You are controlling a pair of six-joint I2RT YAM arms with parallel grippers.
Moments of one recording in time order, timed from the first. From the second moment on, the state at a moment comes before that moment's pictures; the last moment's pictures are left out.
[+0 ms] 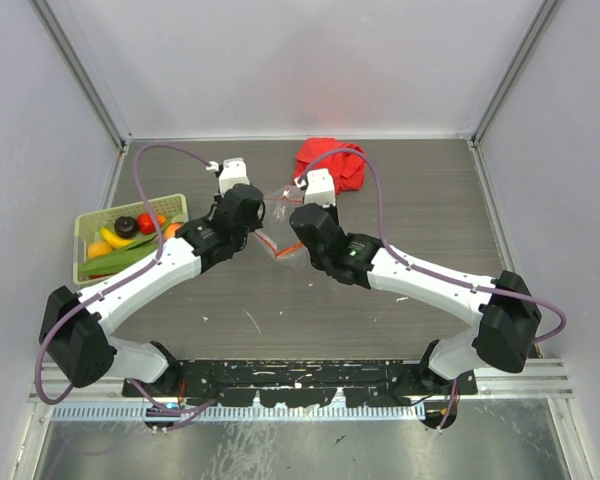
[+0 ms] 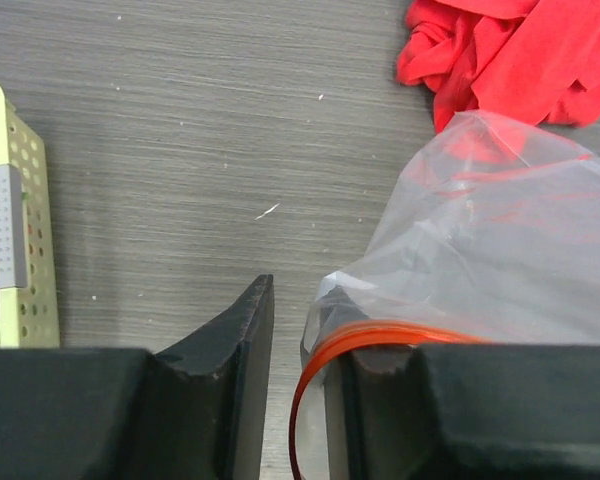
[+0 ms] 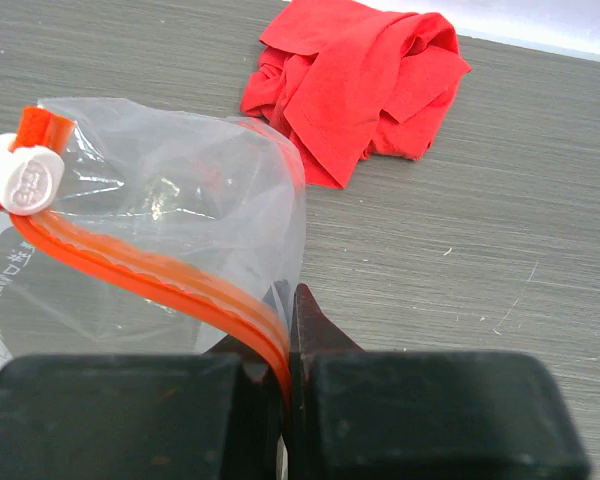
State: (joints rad) left arm -0.72 1.36 1.11 -0.33 -0.63 -0.54; right arm 0.97 1.44 1.14 -0.17 0.85 0.28
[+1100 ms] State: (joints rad) left arm -0.72 1.20 1.00 -0.50 -0.49 -1.14; right arm 1.10 1.54 1.39 -0.43 0.72 0.34
